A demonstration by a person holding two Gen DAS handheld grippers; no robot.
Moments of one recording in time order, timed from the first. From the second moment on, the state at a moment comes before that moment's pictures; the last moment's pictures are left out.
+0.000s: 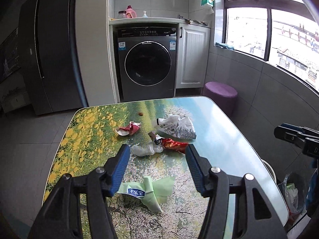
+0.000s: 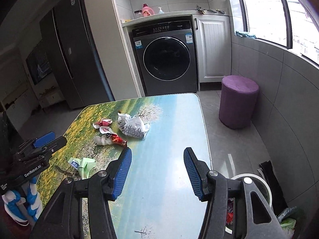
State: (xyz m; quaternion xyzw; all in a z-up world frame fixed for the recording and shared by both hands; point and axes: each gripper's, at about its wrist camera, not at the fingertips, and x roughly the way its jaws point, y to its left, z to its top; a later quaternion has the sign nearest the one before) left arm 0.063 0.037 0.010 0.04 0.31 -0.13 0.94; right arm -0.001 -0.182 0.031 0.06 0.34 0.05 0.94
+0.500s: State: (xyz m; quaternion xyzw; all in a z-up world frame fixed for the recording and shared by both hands) left arm 0.077 0.099 -0.050 0.02 0.36 -0.19 0.91; right arm 0.076 -0.127 -0.028 0.03 0.40 0.14 0.90
